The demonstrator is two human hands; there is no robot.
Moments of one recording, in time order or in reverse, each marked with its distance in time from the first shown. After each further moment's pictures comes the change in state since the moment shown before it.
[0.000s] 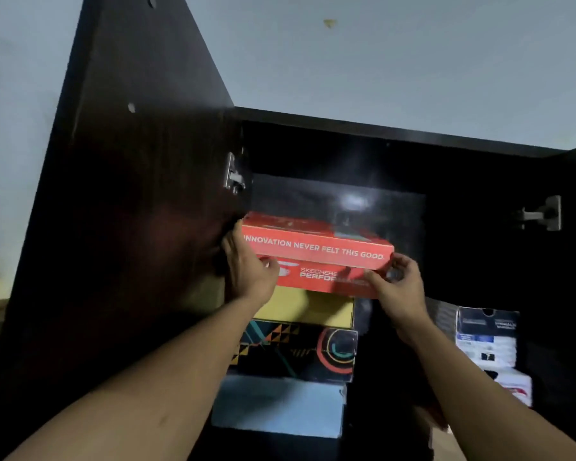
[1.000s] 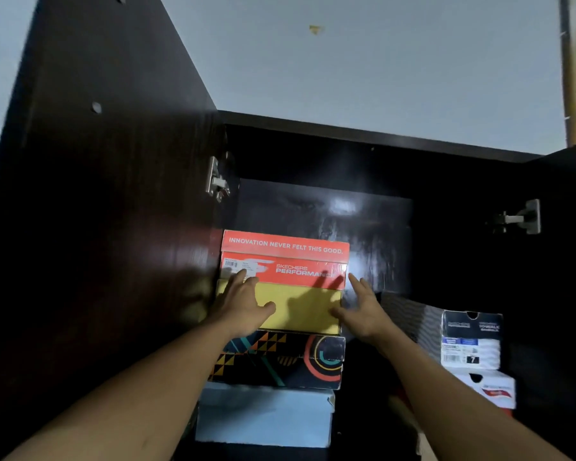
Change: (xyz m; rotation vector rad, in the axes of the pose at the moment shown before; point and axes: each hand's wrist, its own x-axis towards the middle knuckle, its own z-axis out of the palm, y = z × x) left_hand -0.003 -0.043 0.010 0.508 -0.627 0.056; right_hand -0.006 0.015 0.012 -0.487 -0.412 0.105
